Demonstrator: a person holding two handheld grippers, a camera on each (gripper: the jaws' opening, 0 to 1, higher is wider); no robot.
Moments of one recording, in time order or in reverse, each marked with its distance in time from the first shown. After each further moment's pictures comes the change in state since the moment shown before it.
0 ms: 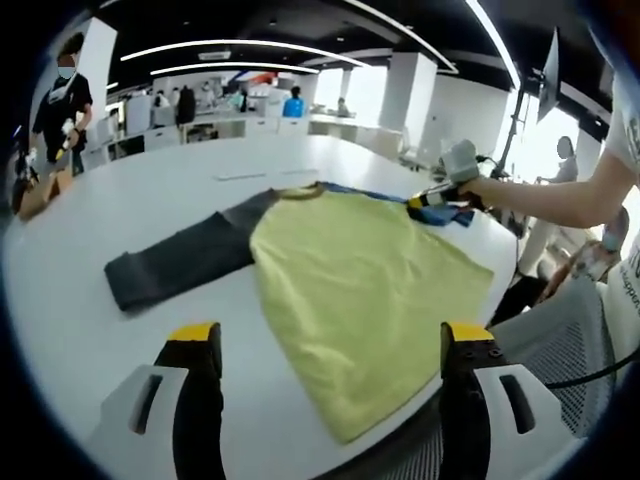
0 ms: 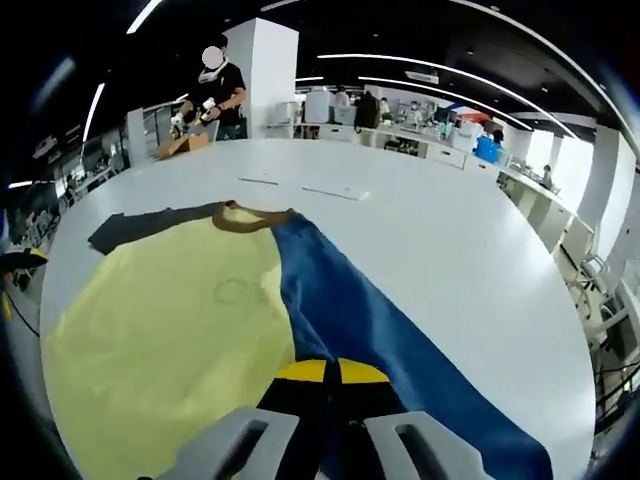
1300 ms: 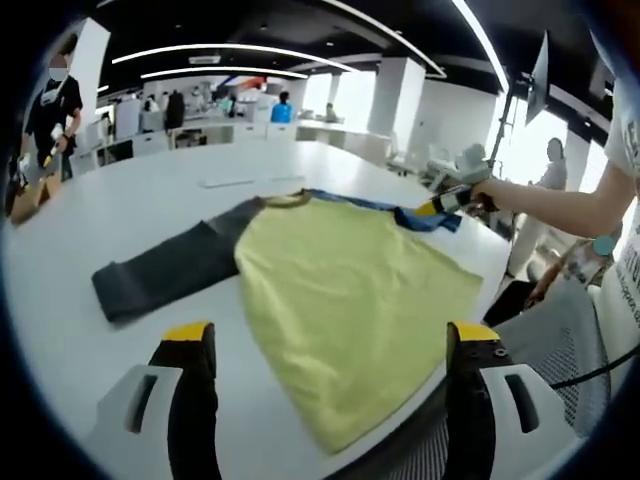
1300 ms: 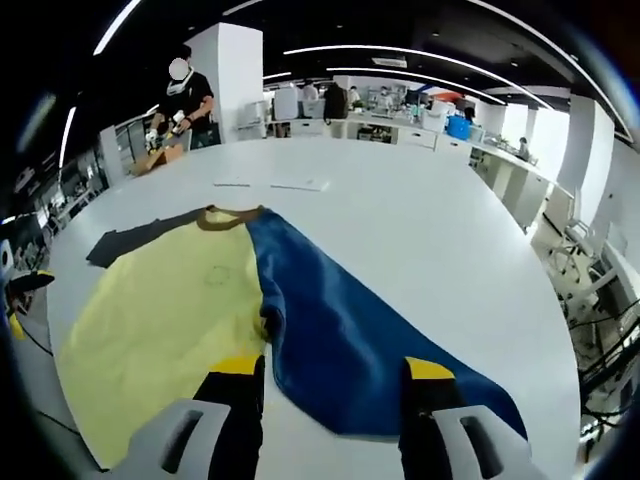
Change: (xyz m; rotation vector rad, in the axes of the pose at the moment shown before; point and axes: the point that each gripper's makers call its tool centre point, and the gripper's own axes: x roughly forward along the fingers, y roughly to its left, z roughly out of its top) left arm 0.005 -0.012 0.010 0.012 -0.029 -0.057; right arm -0.058 -0.032 -0.027 0.120 0.042 -0.059
